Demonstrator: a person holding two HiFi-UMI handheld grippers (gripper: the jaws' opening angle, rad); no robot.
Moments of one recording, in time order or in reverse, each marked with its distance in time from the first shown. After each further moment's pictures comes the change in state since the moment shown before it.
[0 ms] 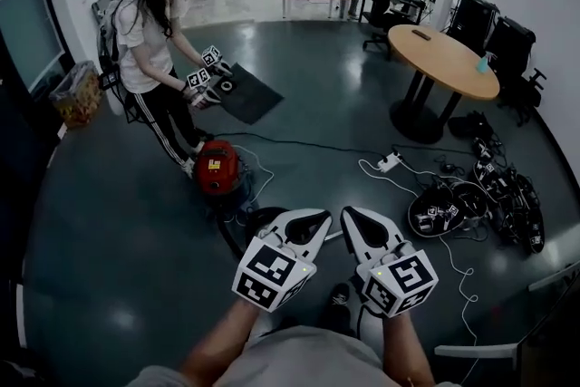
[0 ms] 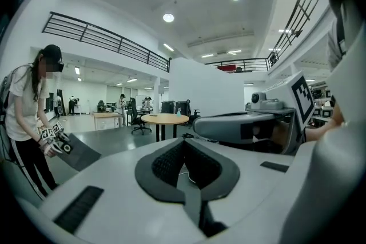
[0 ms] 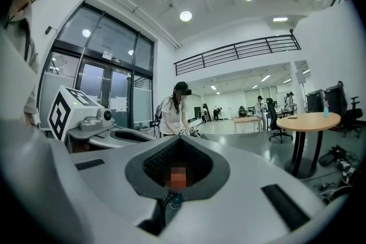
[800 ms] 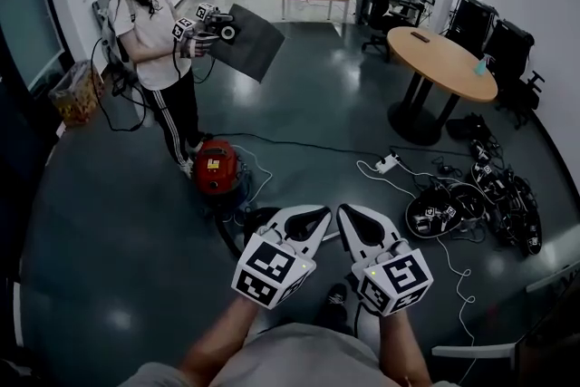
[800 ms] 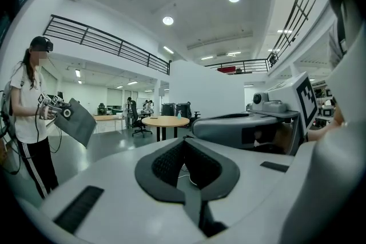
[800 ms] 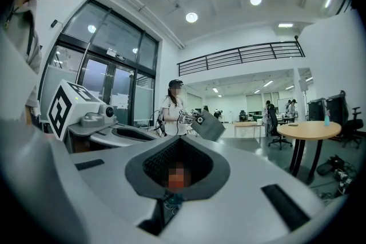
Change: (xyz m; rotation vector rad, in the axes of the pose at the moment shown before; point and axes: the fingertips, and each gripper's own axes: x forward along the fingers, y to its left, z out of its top) left arm -0.002 -0.005 -0.002 0.012 -0.026 0.009; right arm -0.002 0.009 -0.003 -0.067 -0.009 0.005
